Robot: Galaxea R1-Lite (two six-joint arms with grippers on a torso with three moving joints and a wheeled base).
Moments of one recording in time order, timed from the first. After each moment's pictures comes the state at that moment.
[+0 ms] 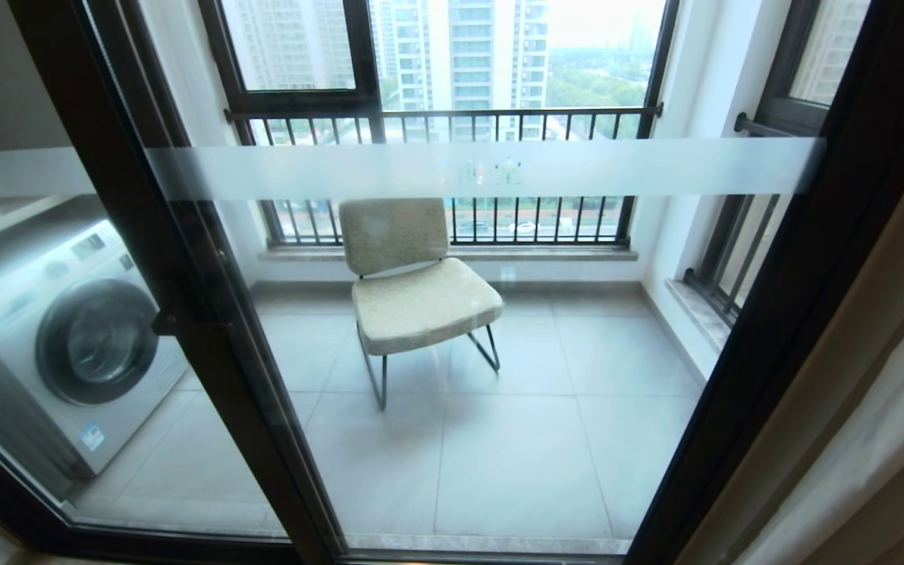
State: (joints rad) left arm 0.00 0.00 0.00 0.00 0.01 -0.04; right arm 0.00 0.00 0.00 0.00 0.06 -0.10
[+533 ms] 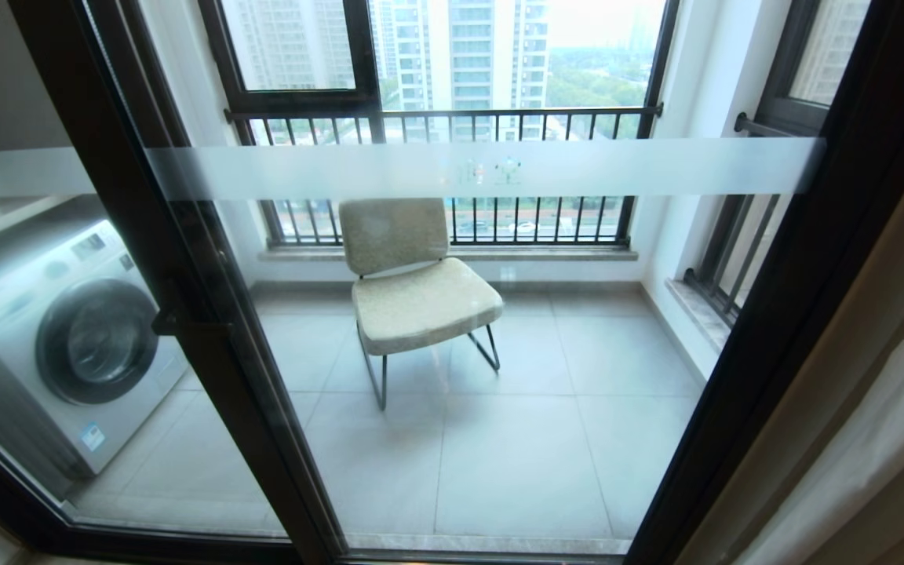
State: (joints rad) left arm 0.00 0.00 0.00 0.00 0.01 -0.04; right arm 0.00 0.00 0.00 0.00 0.06 -0.07
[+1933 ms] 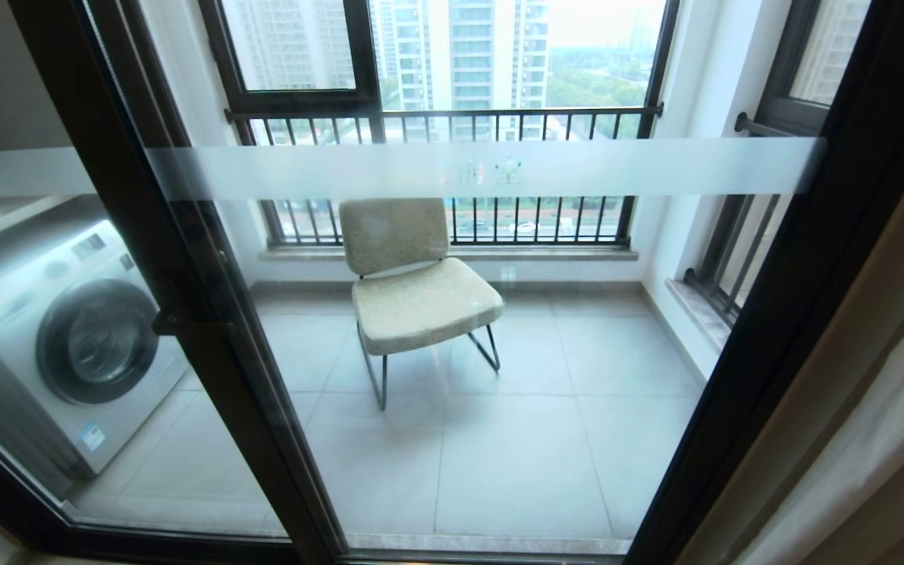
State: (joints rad) left arm 0.00 0.00 0.00 0.00 0.01 -0.04; right arm -0.08 0.22 -0.17 -0.15 0.05 -0.11
